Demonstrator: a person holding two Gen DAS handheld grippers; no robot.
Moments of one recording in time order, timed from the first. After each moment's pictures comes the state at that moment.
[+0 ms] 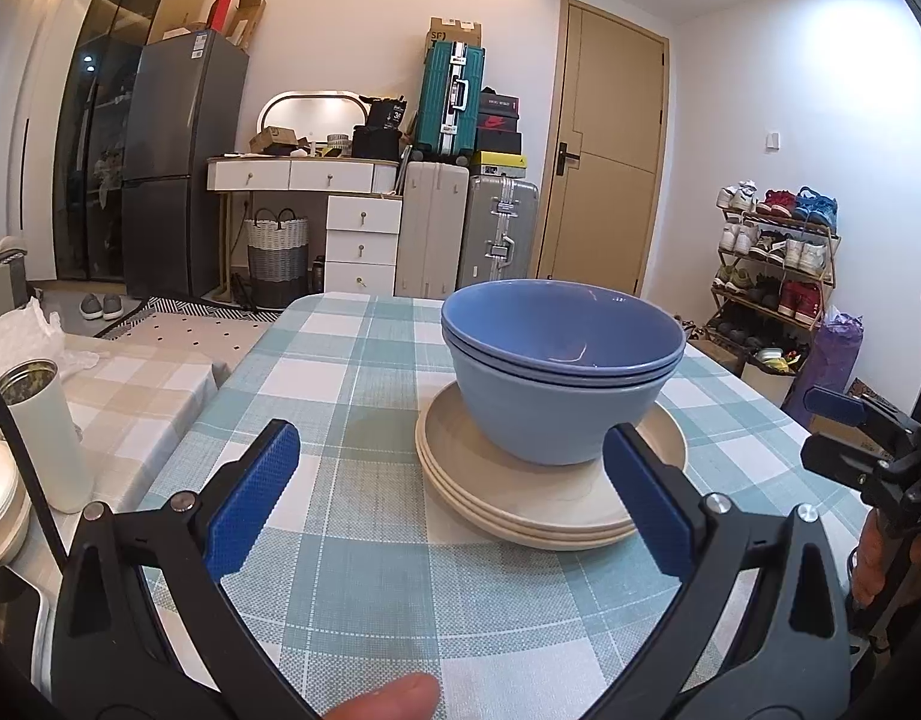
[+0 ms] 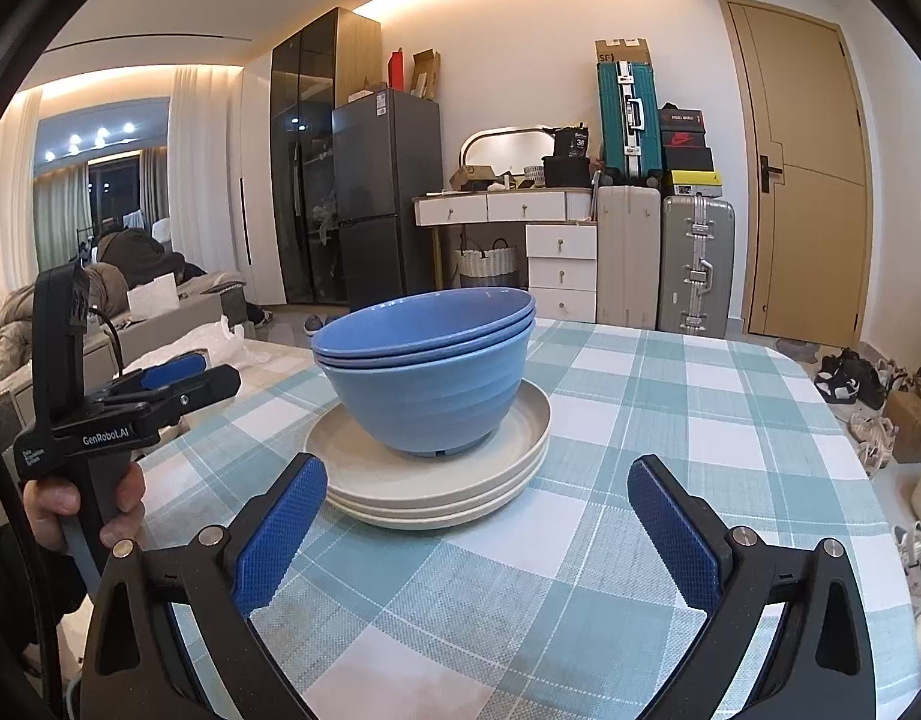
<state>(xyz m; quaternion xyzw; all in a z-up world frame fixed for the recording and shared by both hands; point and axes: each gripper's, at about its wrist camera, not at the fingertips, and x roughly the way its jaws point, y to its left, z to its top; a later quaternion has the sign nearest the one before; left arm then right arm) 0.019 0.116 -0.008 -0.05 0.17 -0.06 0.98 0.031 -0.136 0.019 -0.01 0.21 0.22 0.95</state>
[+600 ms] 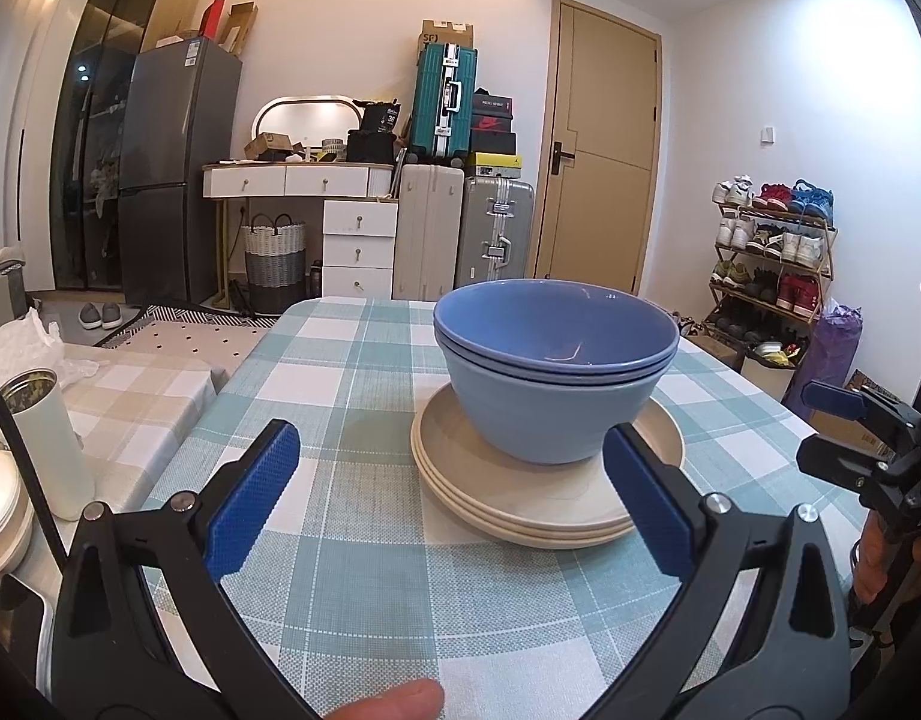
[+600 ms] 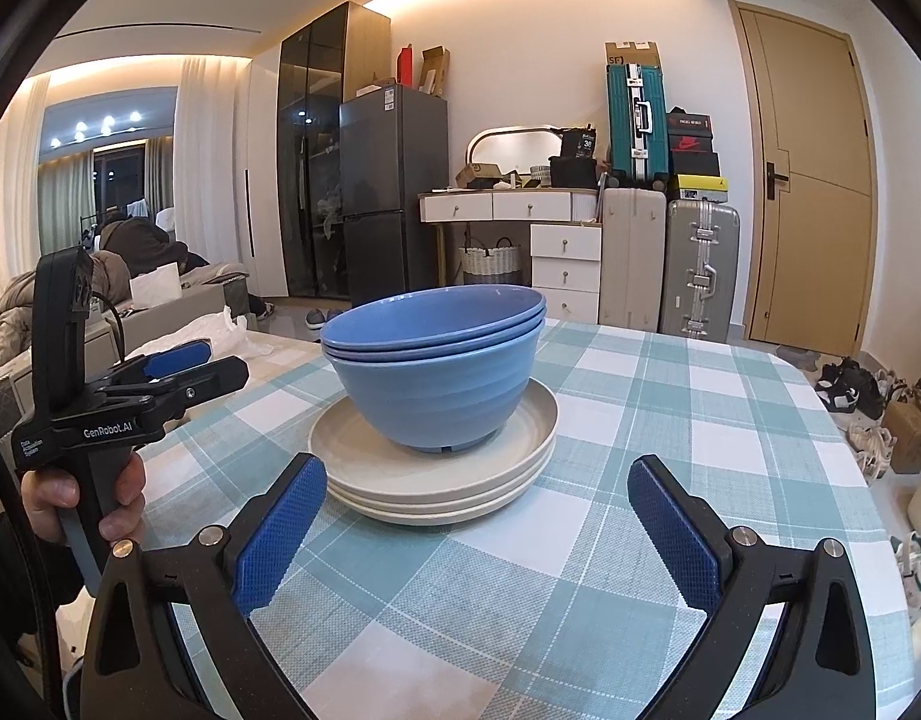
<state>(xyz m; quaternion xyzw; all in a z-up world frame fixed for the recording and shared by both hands) 0.017 0.115 -0.008 -0.04 0.17 -0.06 0.98 0.029 -0.130 0.017 -0.02 0.21 0.23 0.95</state>
